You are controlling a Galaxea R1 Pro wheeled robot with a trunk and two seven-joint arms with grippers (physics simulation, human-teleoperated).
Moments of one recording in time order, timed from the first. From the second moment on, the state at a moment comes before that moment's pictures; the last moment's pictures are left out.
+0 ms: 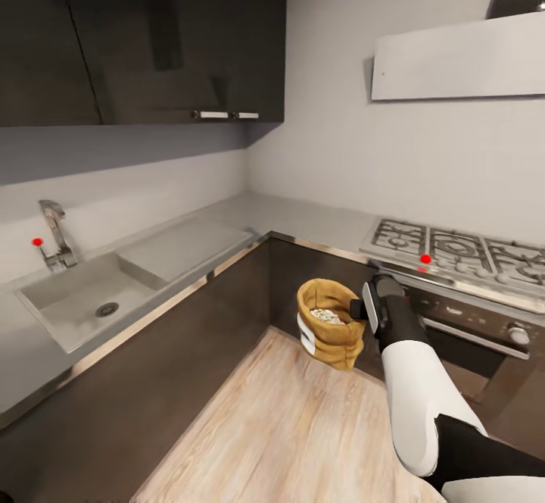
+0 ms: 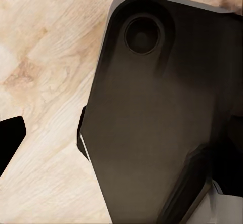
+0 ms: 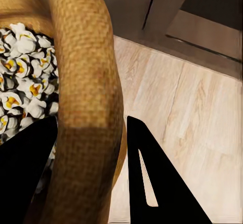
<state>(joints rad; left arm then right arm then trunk) 0.00 -0.04 -0.01 -0.07 0.28 -0.04 0.15 -0.96 0.15 -0.36 -0.82 0.31 1.05 -0.13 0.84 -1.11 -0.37</state>
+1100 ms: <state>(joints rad) 0.00 -0.04 -0.01 -0.07 0.28 -0.04 0.15 -0.96 0.12 -0.36 -0.83 0.31 1.05 -0.13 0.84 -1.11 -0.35</state>
